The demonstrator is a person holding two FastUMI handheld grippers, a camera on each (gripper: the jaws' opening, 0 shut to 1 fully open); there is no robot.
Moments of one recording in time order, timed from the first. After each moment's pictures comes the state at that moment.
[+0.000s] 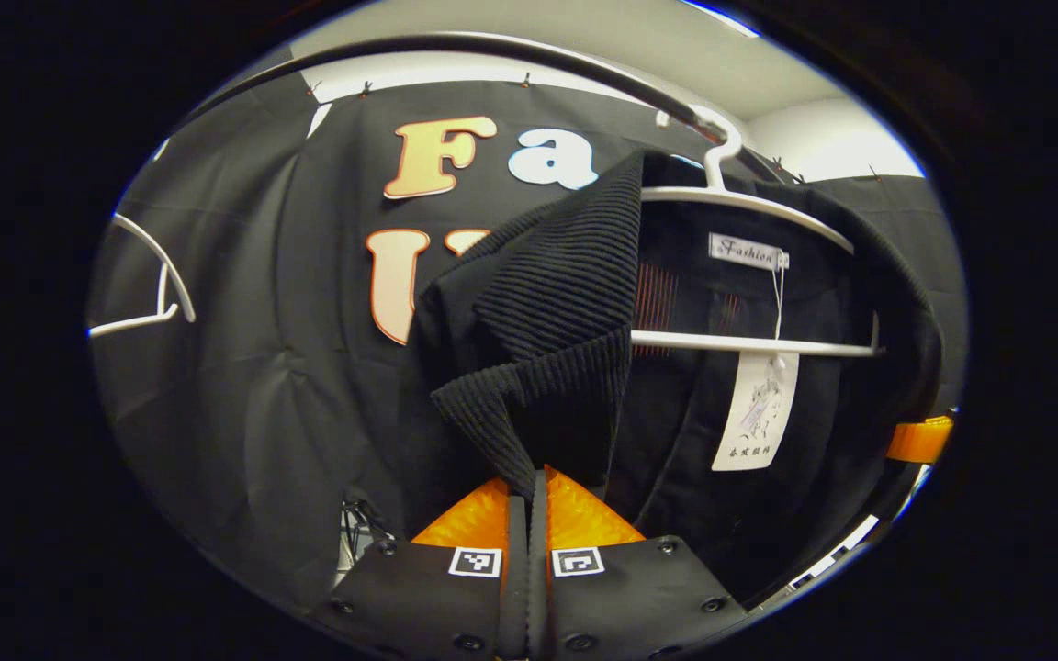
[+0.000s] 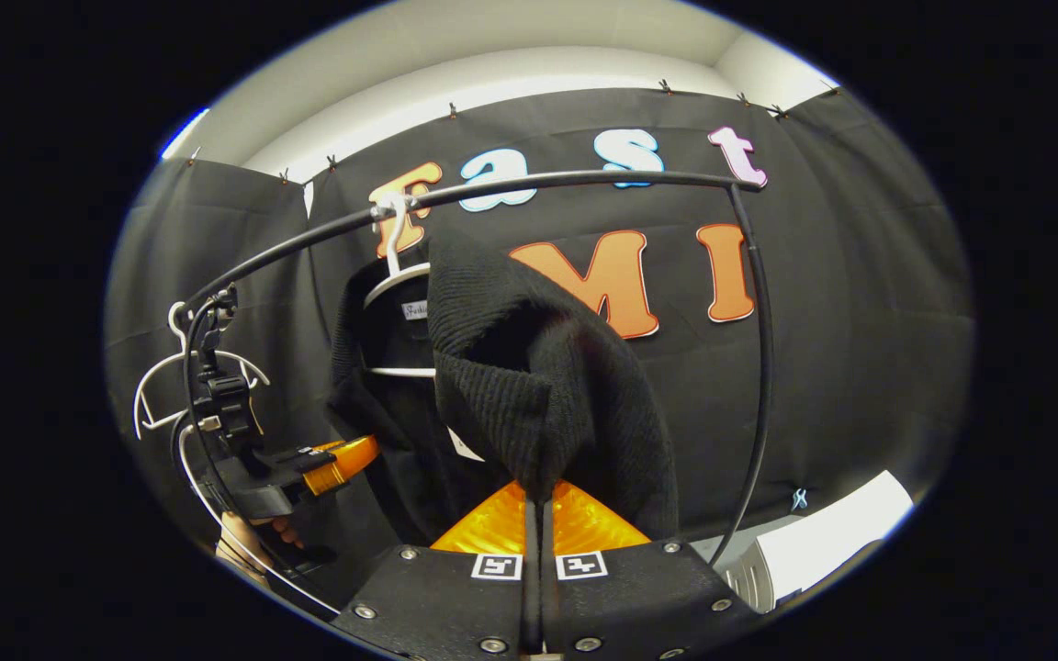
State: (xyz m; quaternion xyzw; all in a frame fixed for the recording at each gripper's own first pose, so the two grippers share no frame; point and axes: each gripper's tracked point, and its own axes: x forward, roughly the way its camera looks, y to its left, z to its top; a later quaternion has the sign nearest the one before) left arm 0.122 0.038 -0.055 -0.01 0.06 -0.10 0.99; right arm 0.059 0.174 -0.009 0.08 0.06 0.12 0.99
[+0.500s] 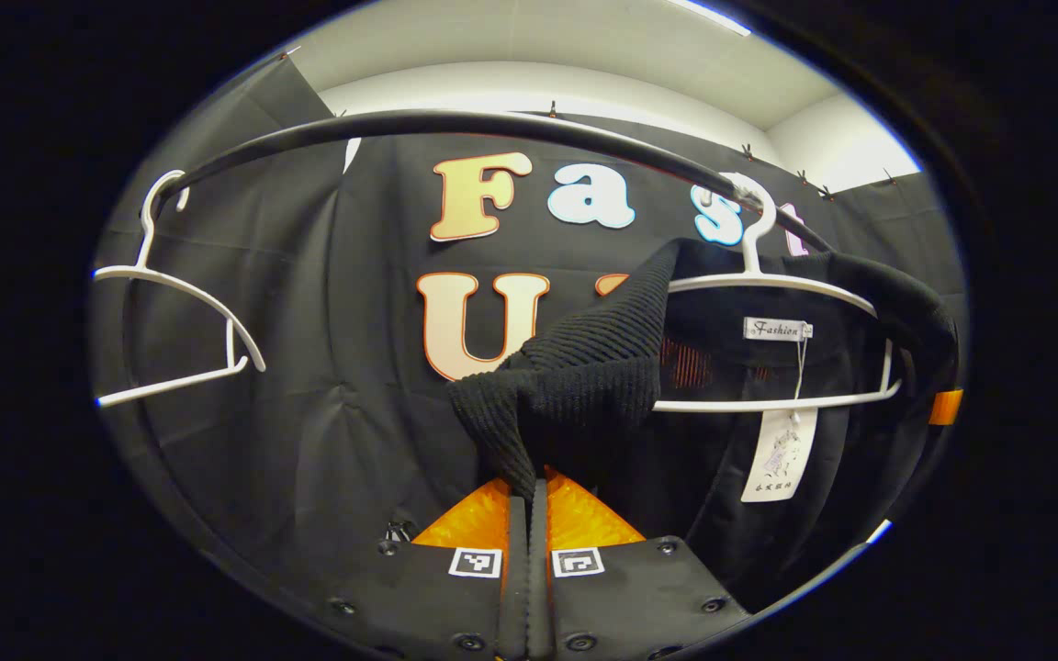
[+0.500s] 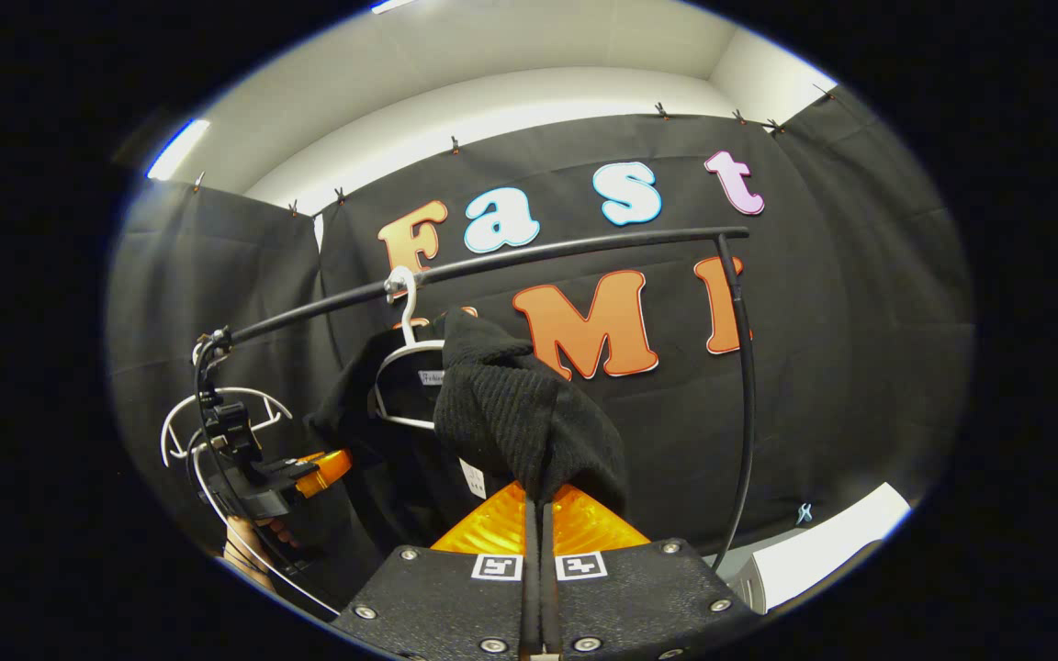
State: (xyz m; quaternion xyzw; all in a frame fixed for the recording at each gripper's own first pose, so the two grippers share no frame) left arm 0.113 0.077 -0.007 0.01 0.03 -0.04 1.00; right arm 0.037 0.139 0.052 0.09 0.02 0.13 0.99
